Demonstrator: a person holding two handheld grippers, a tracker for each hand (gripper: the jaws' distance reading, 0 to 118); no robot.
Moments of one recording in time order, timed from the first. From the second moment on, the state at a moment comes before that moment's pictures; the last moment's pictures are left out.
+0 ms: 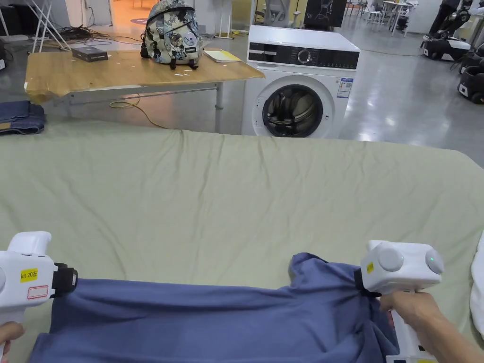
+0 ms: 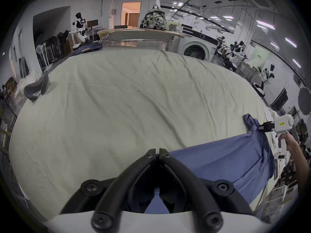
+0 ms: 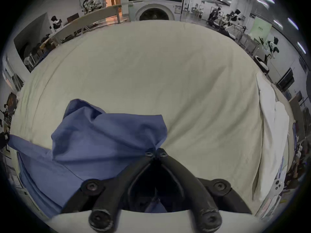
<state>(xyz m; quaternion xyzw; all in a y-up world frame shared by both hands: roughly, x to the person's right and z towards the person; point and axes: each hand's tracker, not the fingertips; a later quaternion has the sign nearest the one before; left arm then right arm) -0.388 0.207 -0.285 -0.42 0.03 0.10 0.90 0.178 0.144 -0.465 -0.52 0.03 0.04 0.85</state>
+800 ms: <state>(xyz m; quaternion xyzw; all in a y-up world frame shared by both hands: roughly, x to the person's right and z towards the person) -0.397 0.250 -0.176 -0.37 0.02 0.11 0.92 0.224 0.260 -0.262 -0.36 0.06 0.00 0.93</state>
